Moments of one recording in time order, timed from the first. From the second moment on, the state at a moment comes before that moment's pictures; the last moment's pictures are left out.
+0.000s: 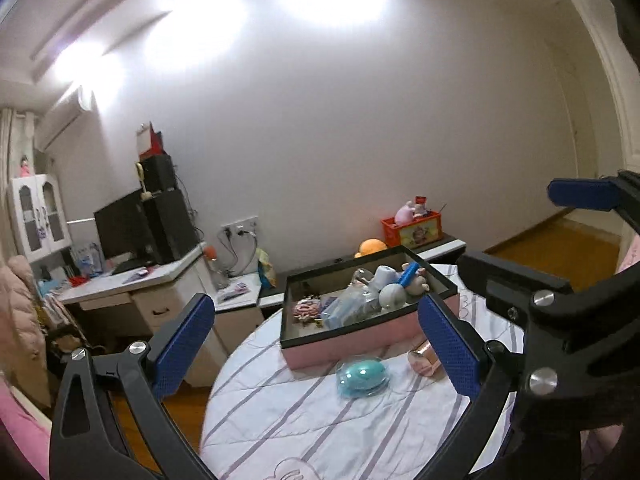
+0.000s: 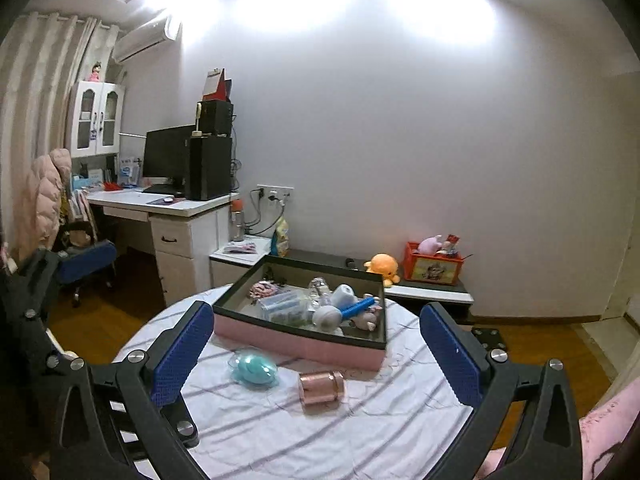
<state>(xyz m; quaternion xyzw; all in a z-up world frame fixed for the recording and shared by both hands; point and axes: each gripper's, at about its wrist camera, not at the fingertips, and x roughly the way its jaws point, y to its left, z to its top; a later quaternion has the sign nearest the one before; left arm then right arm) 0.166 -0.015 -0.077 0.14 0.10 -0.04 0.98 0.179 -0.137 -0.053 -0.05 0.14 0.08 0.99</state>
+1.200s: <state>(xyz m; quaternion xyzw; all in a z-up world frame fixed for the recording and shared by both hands) 0.290 0.017 -0.203 0.07 0.35 -0.02 0.94 0.289 -0.154 -0.187 -0.01 0.34 0.07 0.94</state>
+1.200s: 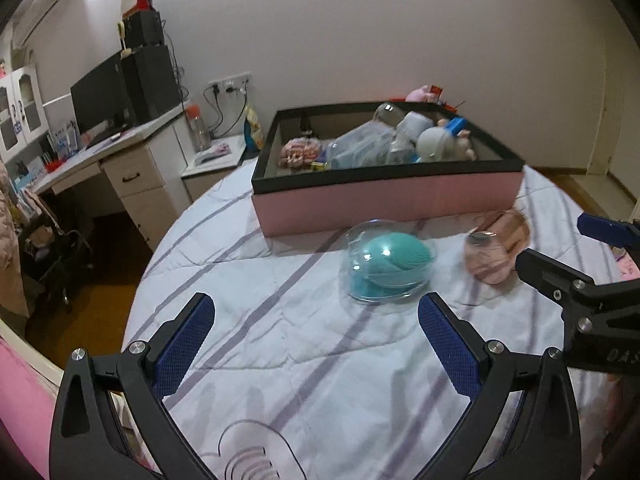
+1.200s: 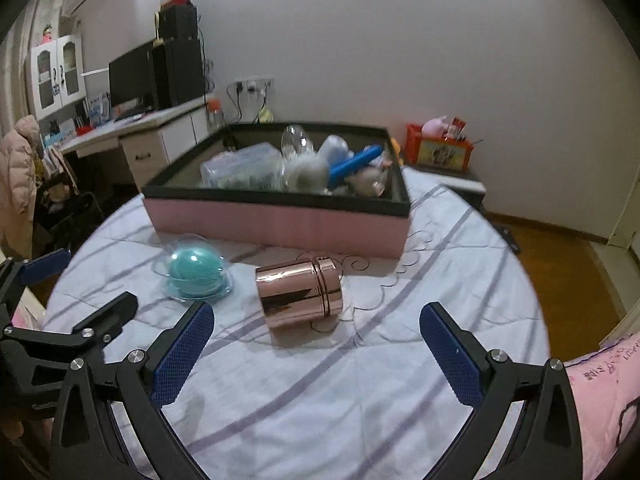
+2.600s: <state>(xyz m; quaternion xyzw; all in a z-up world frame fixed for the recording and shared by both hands) 0.340 -0.020 -0.213 0.03 0.39 -0.07 0.92 0.325 -0.179 -0.208 0.01 0.39 0.12 0.91</state>
